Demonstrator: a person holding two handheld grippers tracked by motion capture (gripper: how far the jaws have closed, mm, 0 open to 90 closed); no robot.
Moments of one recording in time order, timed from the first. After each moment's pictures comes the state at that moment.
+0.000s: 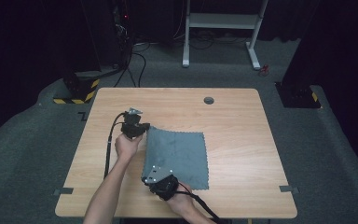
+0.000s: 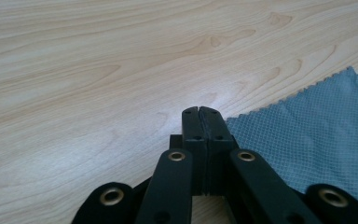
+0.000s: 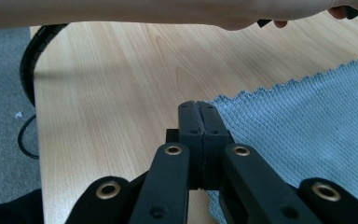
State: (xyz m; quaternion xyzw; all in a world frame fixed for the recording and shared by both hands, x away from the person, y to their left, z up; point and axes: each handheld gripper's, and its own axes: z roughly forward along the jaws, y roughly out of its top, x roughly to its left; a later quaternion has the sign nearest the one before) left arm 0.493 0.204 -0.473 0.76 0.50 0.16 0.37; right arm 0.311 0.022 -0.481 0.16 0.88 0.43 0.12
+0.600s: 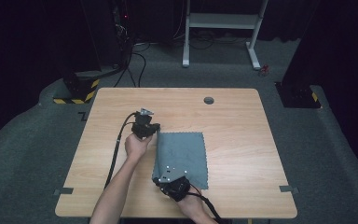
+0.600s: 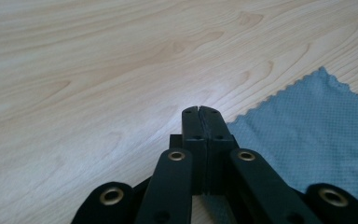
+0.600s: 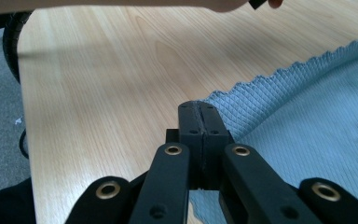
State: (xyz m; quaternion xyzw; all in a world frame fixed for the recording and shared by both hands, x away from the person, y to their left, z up) left arm 0.499 0.162 -0.478 0.78 0.47 0.16 0.38; right arm 0.312 -0.014 -0.495 0.20 0.87 0.43 0.11
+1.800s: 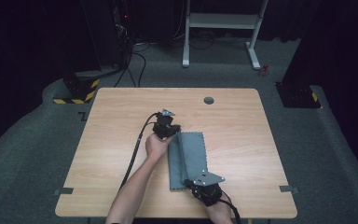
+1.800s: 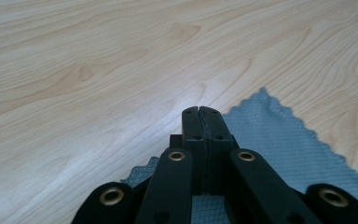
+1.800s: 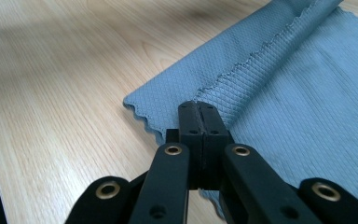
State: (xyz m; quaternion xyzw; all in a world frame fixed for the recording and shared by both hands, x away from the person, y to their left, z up) left arm 0.510 0.091 -0.486 0.79 0.44 0.12 0.40; right arm 0.305 -0.108 -0.514 0.29 0.85 0.42 0.13
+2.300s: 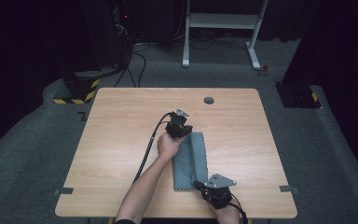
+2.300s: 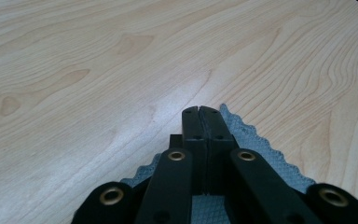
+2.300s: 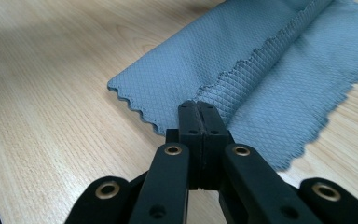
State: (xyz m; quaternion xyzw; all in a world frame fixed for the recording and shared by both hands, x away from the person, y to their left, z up) left arm 0.516 0.048 -0.490 0.81 0.42 0.12 0.39; right arm 0.298 -0.137 -0.521 0.32 0.84 0.42 0.14
